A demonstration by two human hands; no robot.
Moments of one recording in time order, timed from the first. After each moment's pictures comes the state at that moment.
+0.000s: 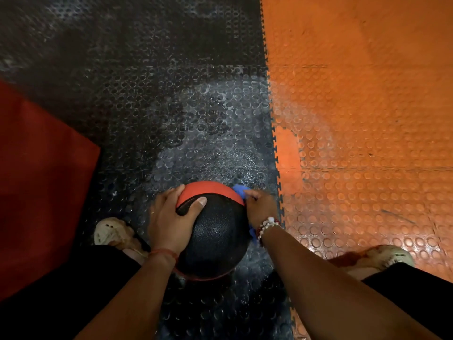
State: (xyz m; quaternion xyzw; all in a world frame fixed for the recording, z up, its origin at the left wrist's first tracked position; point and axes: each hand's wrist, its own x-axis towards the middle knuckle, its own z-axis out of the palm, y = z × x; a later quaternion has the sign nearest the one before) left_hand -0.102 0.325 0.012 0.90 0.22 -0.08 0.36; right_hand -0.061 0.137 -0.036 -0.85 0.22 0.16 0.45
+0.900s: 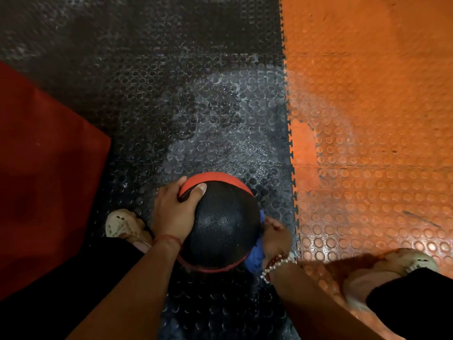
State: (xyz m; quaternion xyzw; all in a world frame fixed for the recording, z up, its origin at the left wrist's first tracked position) left_hand -0.088 0.338 0.011 0.84 0.31 -0.08 0.43; right_hand -0.124 0.147 -0.071 -0.65 0.48 0.13 0.57
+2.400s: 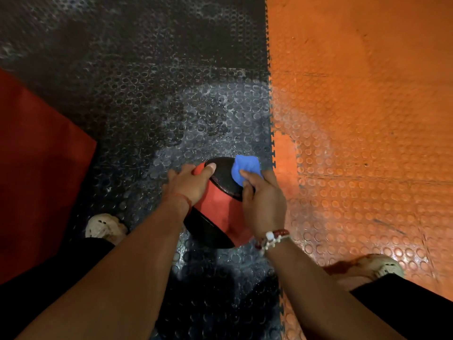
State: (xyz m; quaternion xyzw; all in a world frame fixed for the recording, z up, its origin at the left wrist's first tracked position) left_hand -0.023 0.299 0.028 0.85 0.28 -0.25 0.36; right_hand -0.062 0.141 0.036 -0.93 0.06 -0.08 0.34
